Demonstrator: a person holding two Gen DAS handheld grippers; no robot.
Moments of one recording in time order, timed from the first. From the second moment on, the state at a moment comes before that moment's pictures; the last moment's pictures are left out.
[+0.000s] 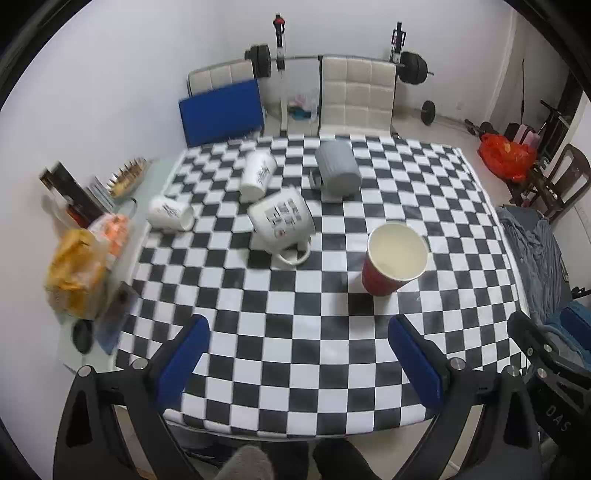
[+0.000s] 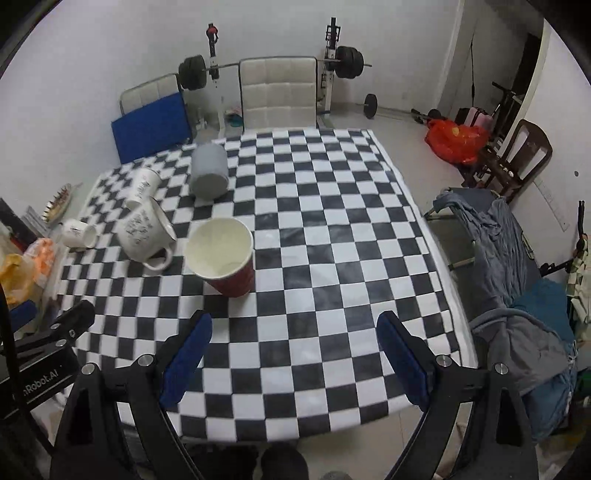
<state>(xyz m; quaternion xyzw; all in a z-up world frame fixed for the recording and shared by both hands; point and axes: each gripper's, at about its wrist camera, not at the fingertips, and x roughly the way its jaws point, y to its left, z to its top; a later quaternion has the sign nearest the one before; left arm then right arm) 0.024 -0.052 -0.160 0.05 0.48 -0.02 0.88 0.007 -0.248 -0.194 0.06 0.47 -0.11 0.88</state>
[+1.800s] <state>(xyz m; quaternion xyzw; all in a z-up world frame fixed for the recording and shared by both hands) -0.036 -0.049 -0.047 0.04 0.45 0.00 0.89 -0.059 -0.246 -0.038 0.06 0.45 -0.07 0.89</state>
